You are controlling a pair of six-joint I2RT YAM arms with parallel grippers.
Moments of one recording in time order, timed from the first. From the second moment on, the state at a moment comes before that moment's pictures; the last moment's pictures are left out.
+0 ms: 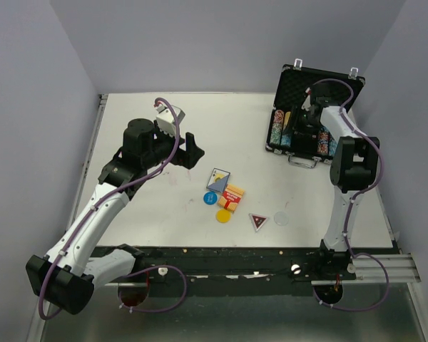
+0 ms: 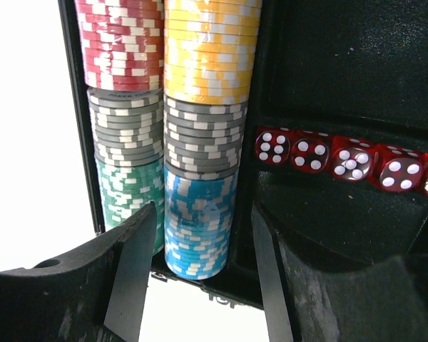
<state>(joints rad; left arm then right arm) -0.42 1.06 1.06 -0.34 0.32 -0.13 -0.01 2.20 1.83 -0.69 -0.25 0.25</state>
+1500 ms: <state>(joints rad) -0.50 1.21 0.99 -0.41 0.00 -0.22 0.13 1.39 1.09 -0.43 -0.22 0.31</state>
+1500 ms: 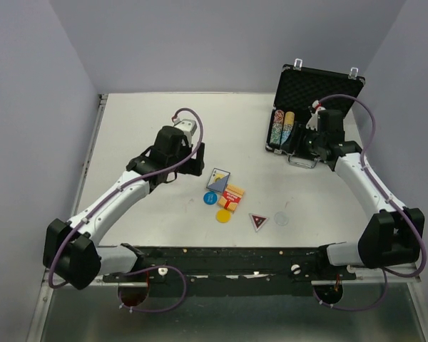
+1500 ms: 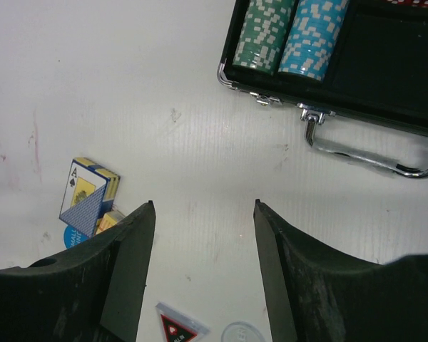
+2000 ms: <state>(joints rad) -0.70 1.64 1.25 -0.49 -0.12 -0.35 0.13 1.30 1.00 -0.39 -0.21 0.29</state>
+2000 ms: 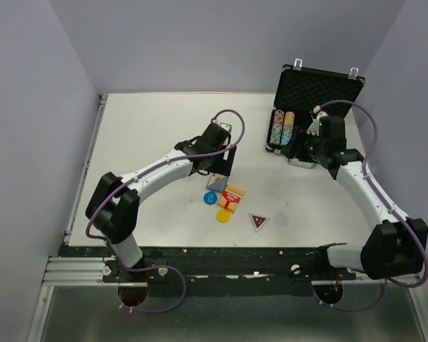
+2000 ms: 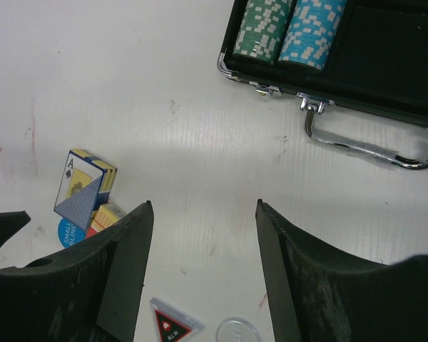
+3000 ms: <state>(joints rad) -0.74 1.92 1.38 -0.59 -0.16 -0.36 0.13 1.26 0.97 -0.36 -0.23 0.29</state>
